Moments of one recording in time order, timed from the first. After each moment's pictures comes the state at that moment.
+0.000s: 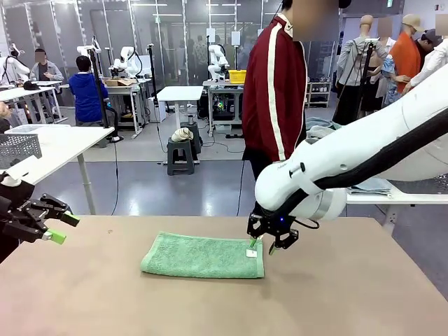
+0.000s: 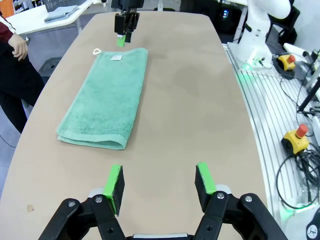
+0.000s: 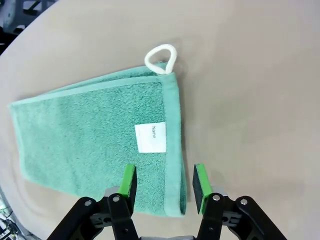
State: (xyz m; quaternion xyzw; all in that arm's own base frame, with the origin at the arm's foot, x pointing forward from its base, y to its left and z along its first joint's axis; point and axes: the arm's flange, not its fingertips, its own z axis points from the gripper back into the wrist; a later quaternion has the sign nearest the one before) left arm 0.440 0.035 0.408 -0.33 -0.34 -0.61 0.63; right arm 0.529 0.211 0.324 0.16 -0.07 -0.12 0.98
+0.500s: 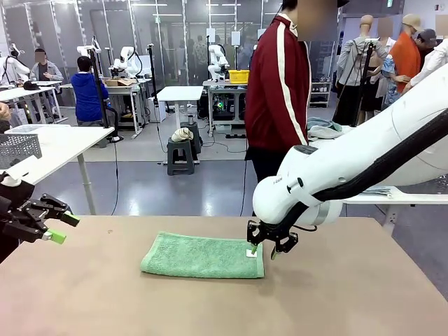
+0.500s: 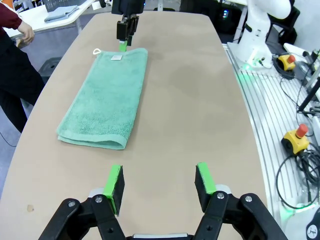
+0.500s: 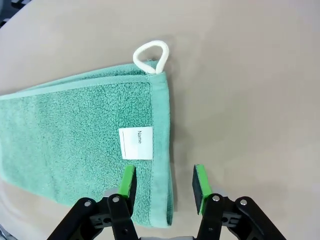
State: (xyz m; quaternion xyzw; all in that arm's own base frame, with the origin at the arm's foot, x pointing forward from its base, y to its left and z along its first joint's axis) left arm 0.440 0.035 0.408 -0.33 -0.34 -0.61 0.63; right arm 0.530 0.218 0.310 0.12 -0.07 -0.09 0.99
